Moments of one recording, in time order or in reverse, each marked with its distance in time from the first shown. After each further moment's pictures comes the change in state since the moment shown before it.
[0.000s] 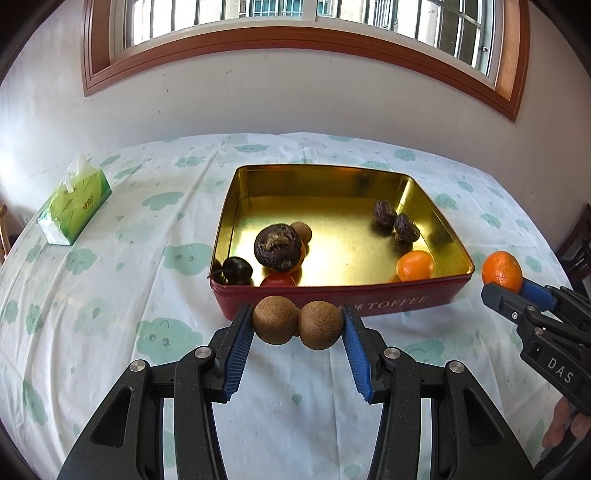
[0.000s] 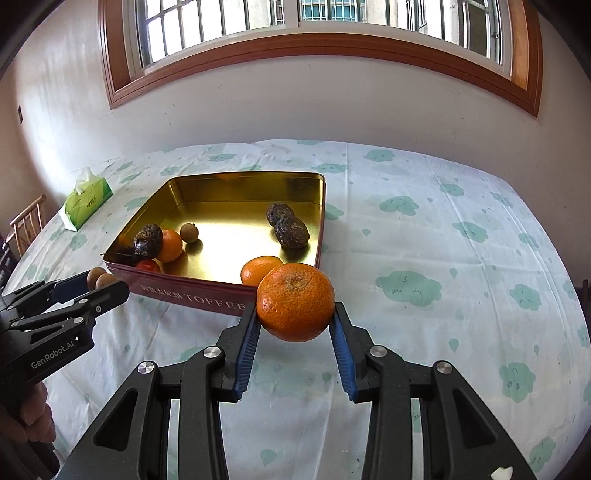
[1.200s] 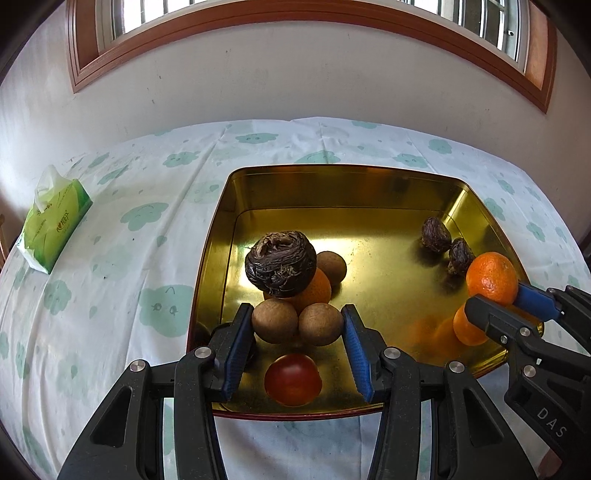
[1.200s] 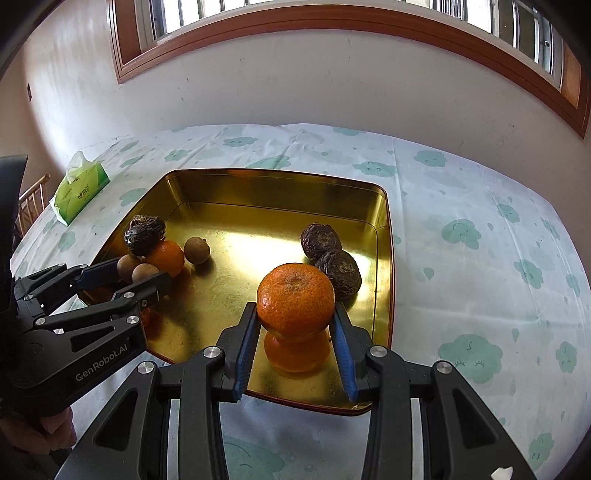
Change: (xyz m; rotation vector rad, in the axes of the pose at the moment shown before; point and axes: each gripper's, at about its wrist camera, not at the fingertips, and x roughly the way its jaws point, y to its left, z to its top) left arm 0.082 0.009 0.043 0.009 0.074 0.063; right arm 0.079 0.027 0.047 -0.069 0.085 0.047
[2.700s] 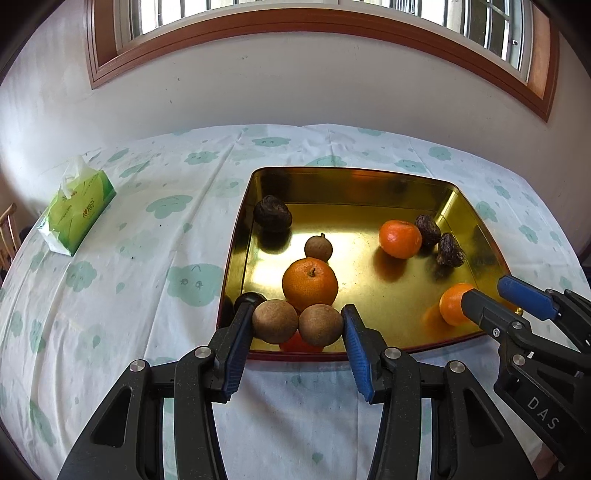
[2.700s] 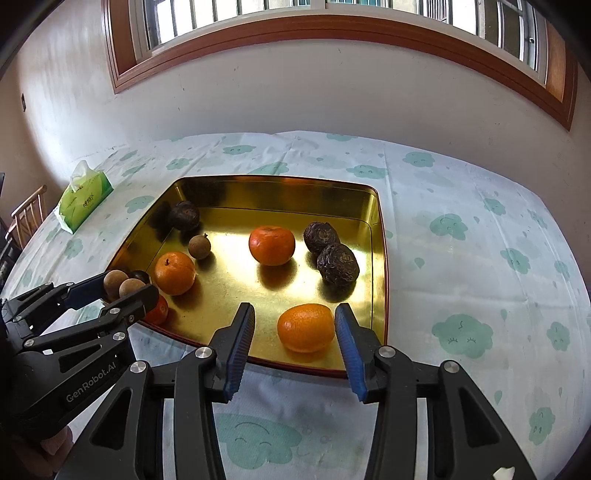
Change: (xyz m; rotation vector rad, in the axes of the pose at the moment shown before) left arm -0.042 0.003 -0.016 -0.036 -0.018 0.022; right arm -0.028 0.008 -0.012 0.043 -0.028 -0.020
